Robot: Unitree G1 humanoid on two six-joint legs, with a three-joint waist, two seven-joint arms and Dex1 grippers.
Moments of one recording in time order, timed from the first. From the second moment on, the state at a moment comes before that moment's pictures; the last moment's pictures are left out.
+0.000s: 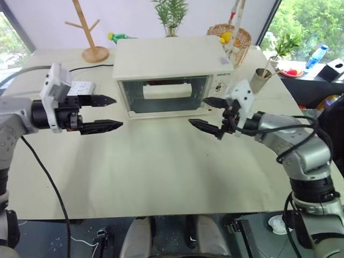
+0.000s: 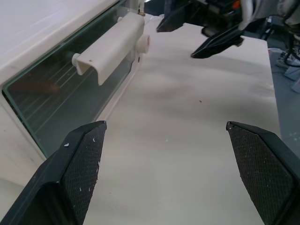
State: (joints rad) left arm -0.52 1.01 0.19 -0.10 -0.73 0.71 -1.24; right arm -0.57 -0.60 0.06 -0.22 0.49 0.67 0.72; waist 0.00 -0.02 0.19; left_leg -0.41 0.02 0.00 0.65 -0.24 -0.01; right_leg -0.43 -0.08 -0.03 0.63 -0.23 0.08
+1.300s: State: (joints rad) left arm -0.81 0.85 0.09 0.13 -0.62 0.64 -1.27; right arm -0.53 -0.47 0.11 -0.36 0.45 0.73 0.74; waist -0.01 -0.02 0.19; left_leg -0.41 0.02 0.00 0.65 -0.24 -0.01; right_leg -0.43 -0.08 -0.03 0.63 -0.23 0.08
